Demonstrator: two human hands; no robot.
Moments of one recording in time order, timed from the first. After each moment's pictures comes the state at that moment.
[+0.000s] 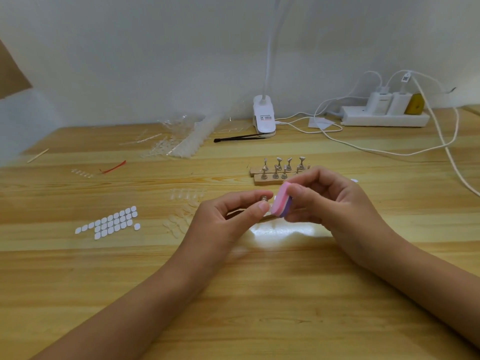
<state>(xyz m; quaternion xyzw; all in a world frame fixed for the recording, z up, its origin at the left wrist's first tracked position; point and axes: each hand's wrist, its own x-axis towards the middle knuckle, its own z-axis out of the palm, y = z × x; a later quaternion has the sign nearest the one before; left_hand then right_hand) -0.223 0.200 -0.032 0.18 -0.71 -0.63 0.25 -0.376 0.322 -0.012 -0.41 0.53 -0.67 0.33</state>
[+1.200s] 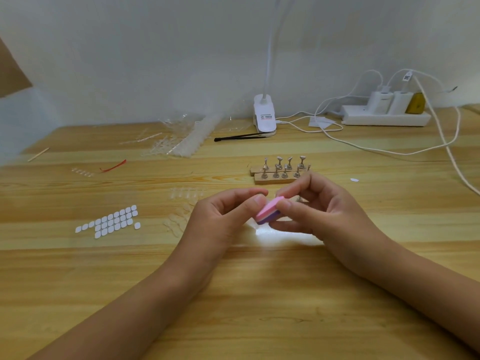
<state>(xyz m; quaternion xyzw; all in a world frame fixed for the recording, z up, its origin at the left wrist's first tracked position) -0.225 0.198 -0.036 0.21 -0.68 -0.65 0.27 -0.365 0.323 -0.014 -0.42 0.50 -0.66 0.38</state>
